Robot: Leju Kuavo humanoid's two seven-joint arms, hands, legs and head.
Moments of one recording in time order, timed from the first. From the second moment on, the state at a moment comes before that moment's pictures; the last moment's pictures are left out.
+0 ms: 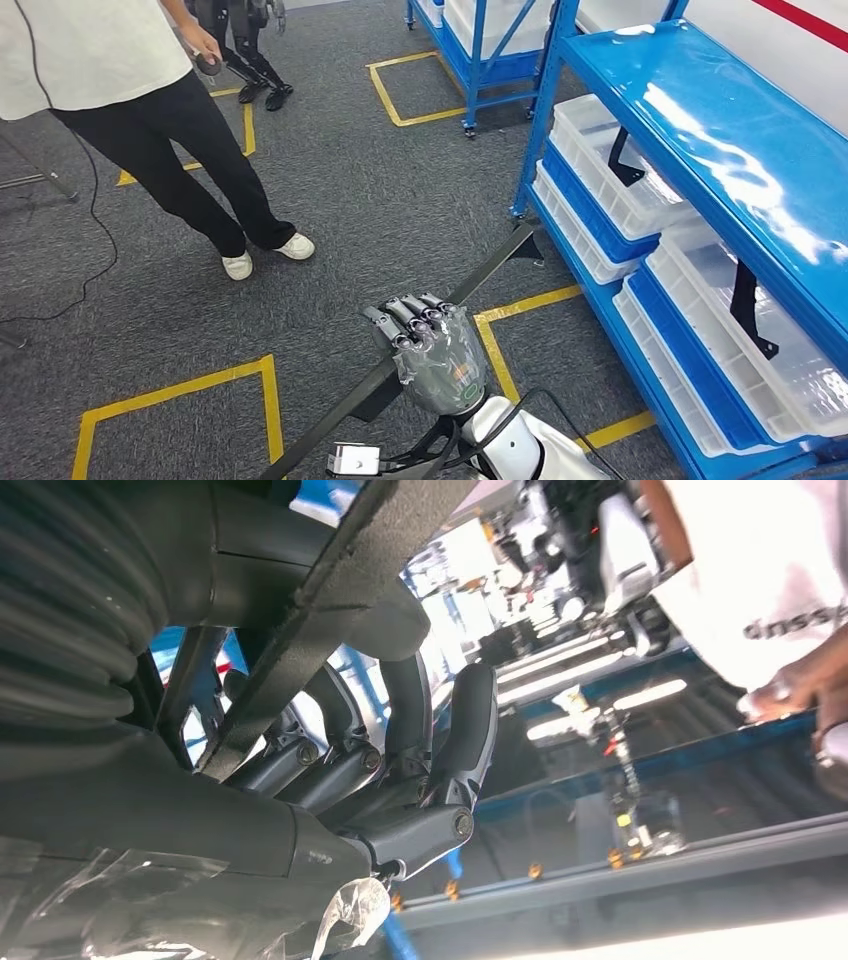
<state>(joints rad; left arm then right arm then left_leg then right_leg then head) -0.20 -0.01 -1.20 -0.22 0.51 0.42 0.12 -0.71 0.04 1.16 -1.59 1.34 -0.58 0.24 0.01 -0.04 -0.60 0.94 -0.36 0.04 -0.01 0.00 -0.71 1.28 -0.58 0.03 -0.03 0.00</state>
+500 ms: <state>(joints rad) -0.21 0.00 -1.20 -0.22 0.52 0.40 0.14 -0.70 0.04 1.16 -1.60 1.34 -0.57 0.25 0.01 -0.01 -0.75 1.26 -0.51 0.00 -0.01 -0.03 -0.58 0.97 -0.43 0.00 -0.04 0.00</state>
